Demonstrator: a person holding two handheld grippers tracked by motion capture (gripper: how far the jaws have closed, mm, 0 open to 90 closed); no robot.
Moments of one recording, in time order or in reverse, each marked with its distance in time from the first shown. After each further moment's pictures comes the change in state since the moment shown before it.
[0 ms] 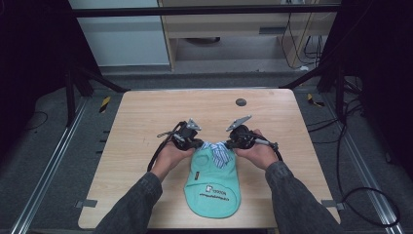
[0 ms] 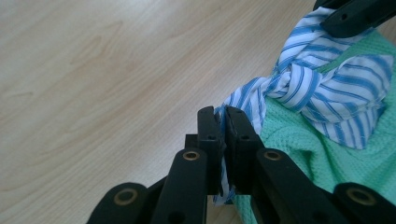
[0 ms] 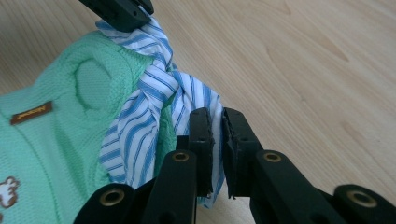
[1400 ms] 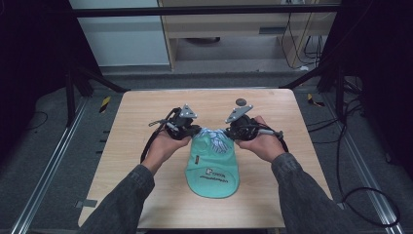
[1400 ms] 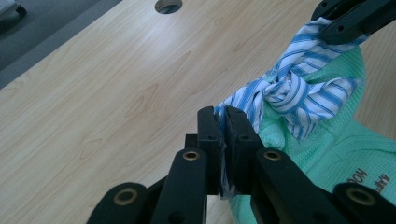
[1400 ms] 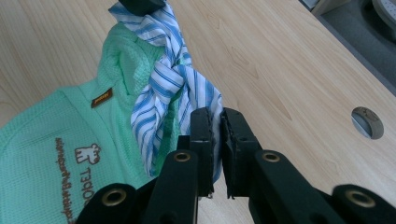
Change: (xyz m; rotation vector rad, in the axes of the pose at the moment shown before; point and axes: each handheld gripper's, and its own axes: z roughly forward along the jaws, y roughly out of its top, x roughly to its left) left arm 0.001 0.033 -0.054 -0.090 0.055 0.067; right arm 0.008 0.036 -0.049 -0.075 -0.064 -0.179
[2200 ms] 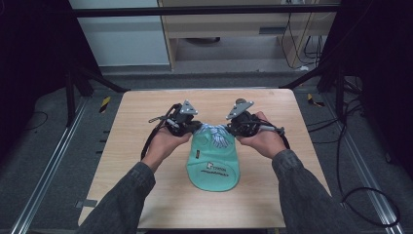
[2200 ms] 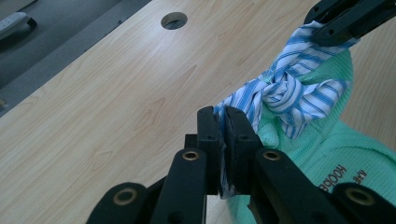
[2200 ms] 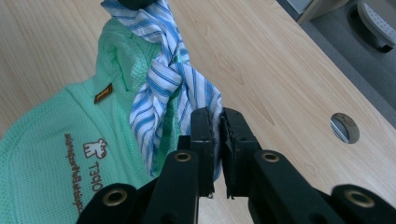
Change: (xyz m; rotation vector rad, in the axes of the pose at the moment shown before) left arm 0.000 0.012 -0.006 -0.025 0.020 0.017; right arm -0.008 0.007 -0.006 -0.001 -0.034 -0.027
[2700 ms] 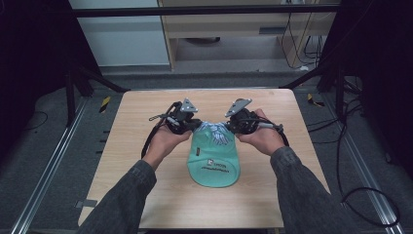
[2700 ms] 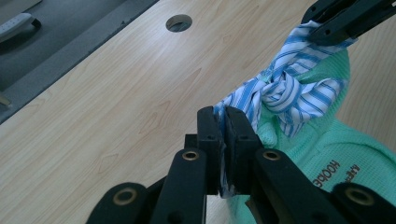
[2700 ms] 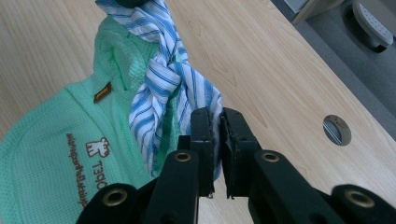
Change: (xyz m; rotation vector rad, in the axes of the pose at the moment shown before) left arm 0.005 0.002 0.002 0.006 0.012 0.001; right arm -0.005 0.006 0.004 0.013 -0.015 -0.008
